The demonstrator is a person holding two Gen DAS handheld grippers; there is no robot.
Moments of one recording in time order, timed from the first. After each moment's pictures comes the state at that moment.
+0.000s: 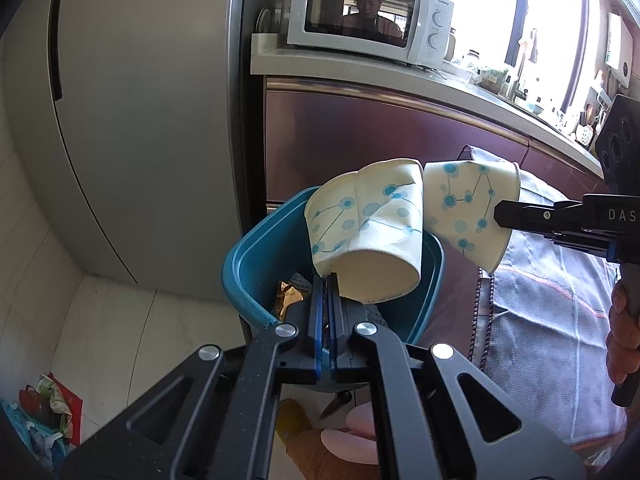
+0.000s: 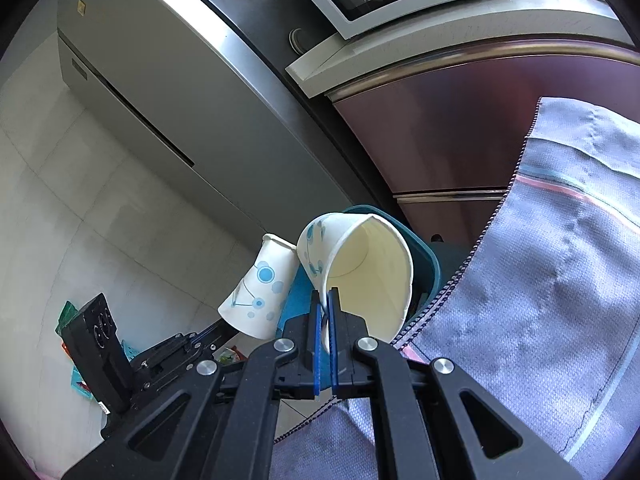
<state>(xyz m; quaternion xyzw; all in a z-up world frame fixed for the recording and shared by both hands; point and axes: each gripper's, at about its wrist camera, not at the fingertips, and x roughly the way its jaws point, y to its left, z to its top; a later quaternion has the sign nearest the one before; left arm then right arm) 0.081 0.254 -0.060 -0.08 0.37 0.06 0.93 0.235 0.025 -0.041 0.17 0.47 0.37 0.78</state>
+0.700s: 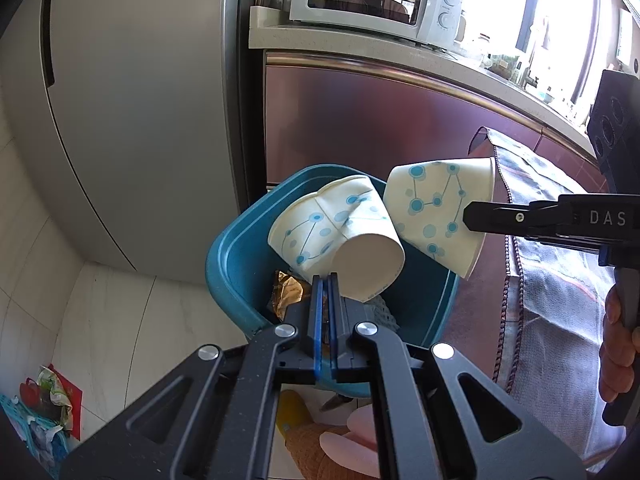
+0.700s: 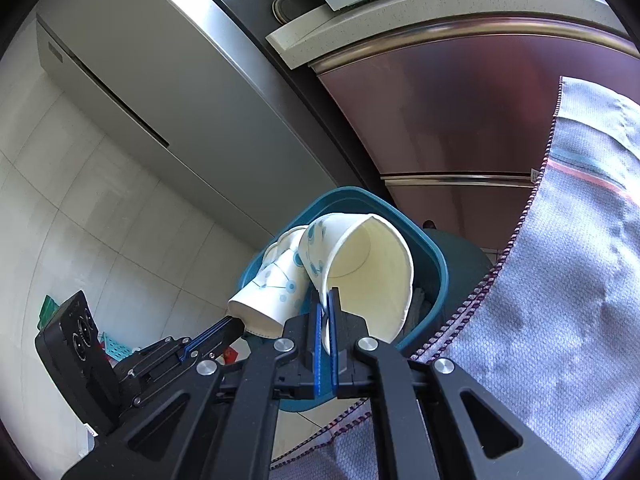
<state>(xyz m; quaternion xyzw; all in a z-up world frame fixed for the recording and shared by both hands) 0.114 0.252 -0.091 -0.08 0.40 0.06 0.91 0.260 0.066 -0.067 0.14 0.50 0.35 0.78</state>
